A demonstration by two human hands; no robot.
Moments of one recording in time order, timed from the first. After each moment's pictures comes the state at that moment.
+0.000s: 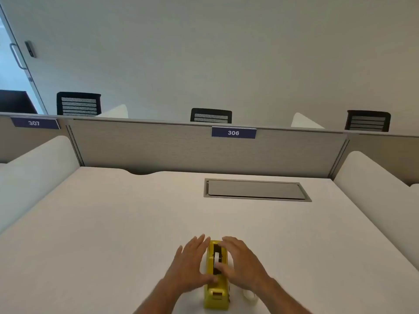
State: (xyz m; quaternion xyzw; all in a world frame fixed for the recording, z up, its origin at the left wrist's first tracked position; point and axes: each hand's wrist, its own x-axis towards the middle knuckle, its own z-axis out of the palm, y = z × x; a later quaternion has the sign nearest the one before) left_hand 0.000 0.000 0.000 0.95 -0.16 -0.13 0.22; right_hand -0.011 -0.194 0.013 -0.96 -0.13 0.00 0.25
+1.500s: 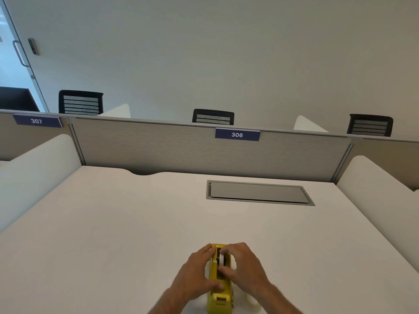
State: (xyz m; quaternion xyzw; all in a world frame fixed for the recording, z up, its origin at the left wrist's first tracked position) left_hand -0.005 -0.011 0.000 0.92 -0.11 -0.13 0.35; right_hand -0.009 -0.186 0.014 -0.95 -0.11 -0.03 0.29
